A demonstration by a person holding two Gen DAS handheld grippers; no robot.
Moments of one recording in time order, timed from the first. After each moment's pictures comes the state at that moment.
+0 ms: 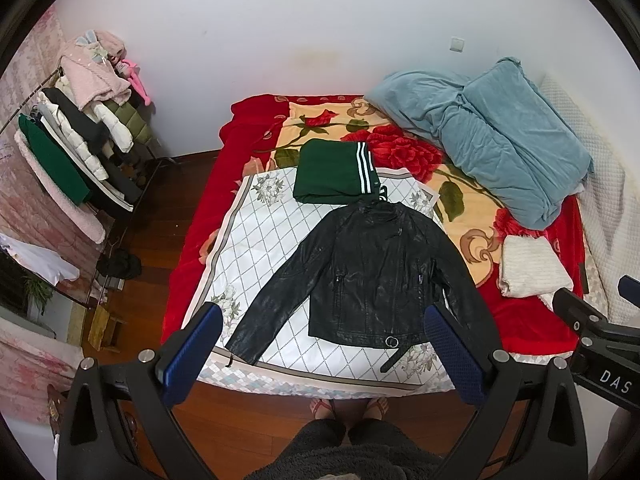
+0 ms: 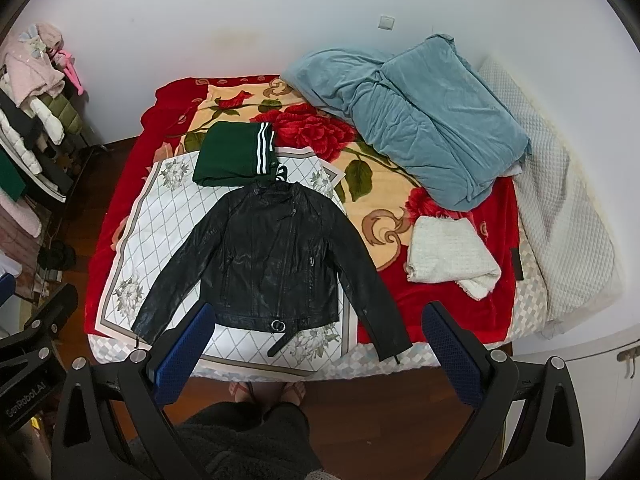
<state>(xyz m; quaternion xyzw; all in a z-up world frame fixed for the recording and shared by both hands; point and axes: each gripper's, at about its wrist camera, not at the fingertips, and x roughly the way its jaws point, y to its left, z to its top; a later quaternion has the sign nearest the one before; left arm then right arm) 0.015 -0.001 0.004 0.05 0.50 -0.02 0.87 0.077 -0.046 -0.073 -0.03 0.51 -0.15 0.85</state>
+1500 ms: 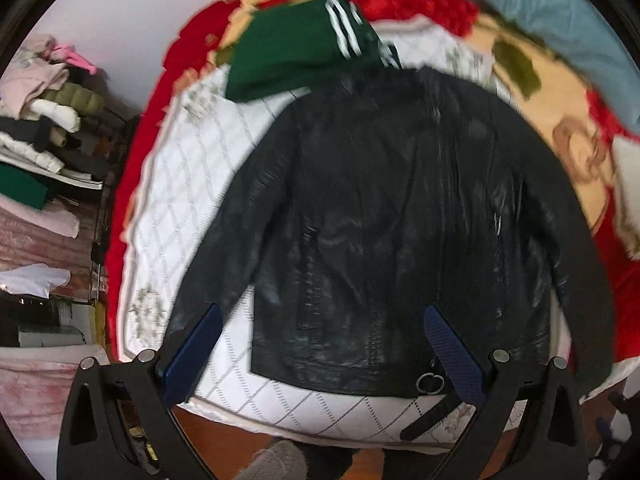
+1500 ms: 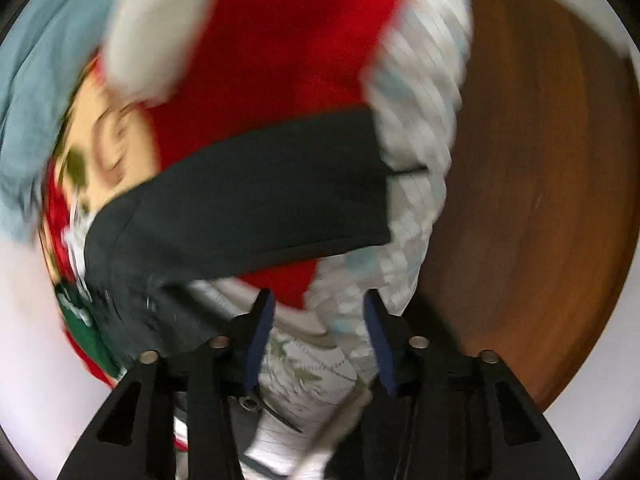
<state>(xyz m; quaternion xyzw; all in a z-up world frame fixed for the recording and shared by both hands) 0.175 -0.123 -0.392 0.16 0.62 0.02 0.77 -0.036 -0.449 -0.628 0.62 0.46 -0.38 0.52</state>
